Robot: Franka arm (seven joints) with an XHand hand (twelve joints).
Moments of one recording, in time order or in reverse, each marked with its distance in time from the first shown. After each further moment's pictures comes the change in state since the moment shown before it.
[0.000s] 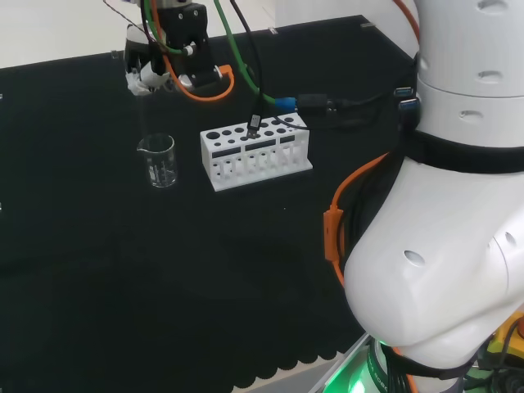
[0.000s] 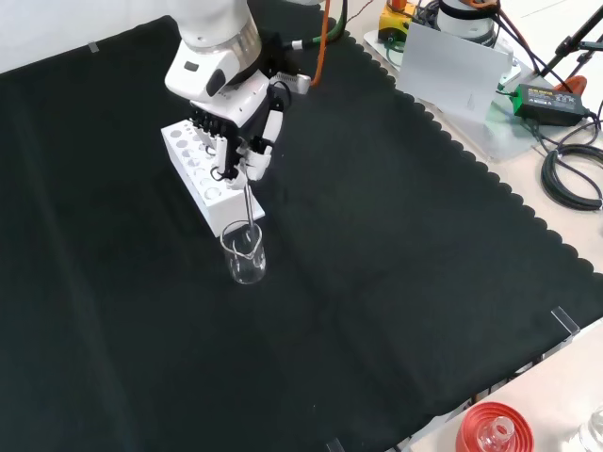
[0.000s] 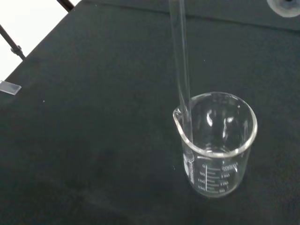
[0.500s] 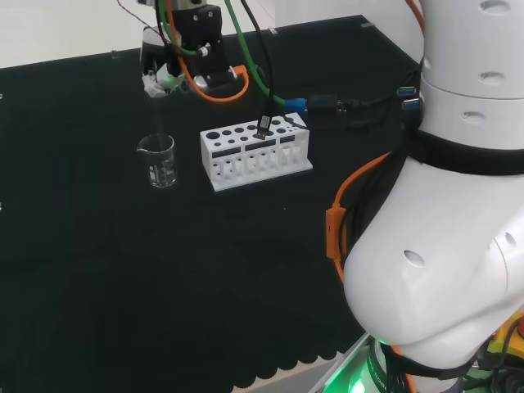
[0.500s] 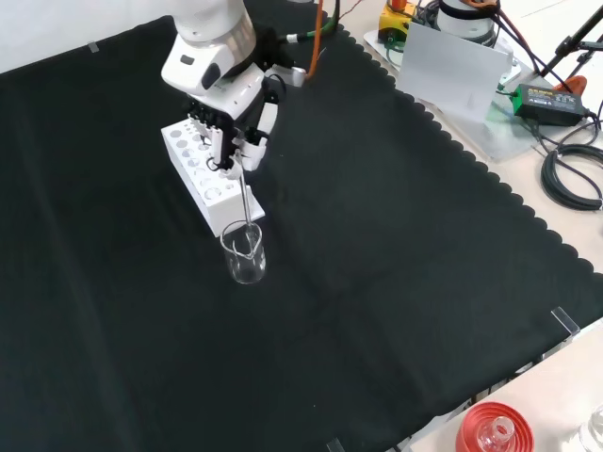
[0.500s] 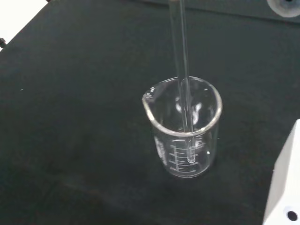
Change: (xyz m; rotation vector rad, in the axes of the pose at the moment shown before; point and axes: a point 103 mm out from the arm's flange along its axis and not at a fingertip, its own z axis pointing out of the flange) arm -0.019 -0.016 0.005 0.018 -0.018 0.024
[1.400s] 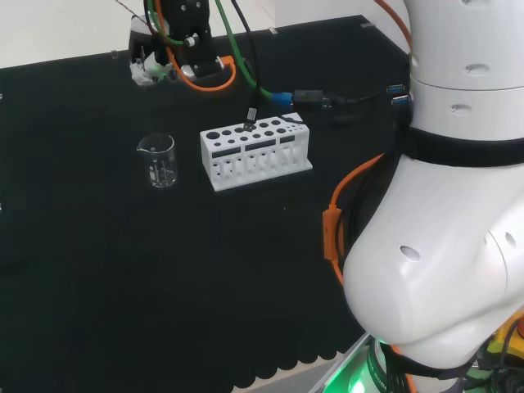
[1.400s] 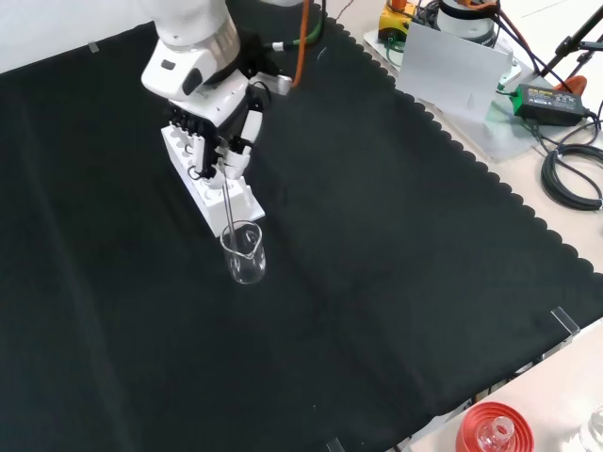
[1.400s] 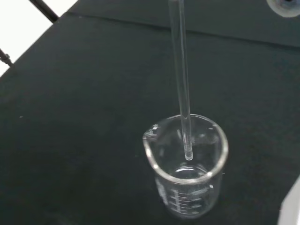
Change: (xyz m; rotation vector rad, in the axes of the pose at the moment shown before) arm -0.009 0.031 -0.014 -0.027 0.011 -0.003
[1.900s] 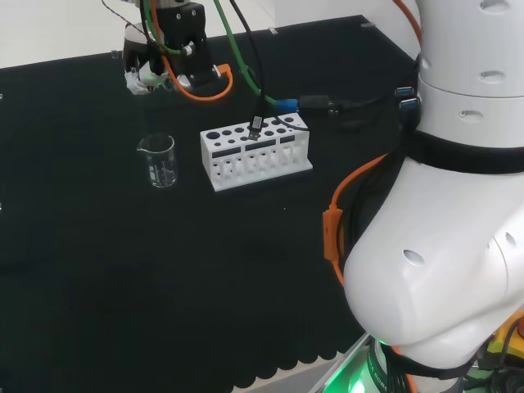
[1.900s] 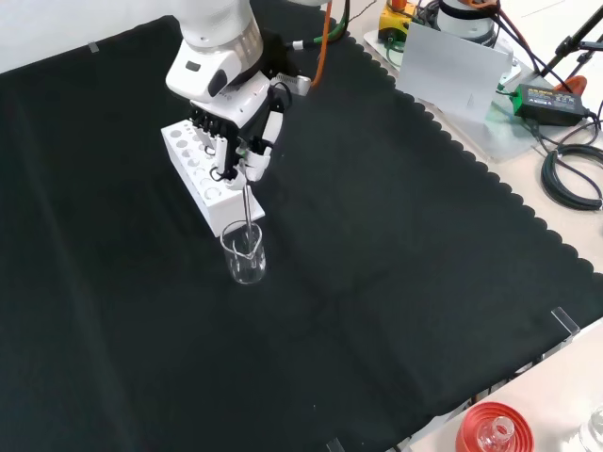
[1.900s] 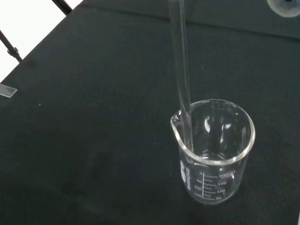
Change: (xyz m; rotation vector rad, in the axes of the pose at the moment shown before) arm 0.029 -0.014 0.006 -0.003 -0.014 -0.019
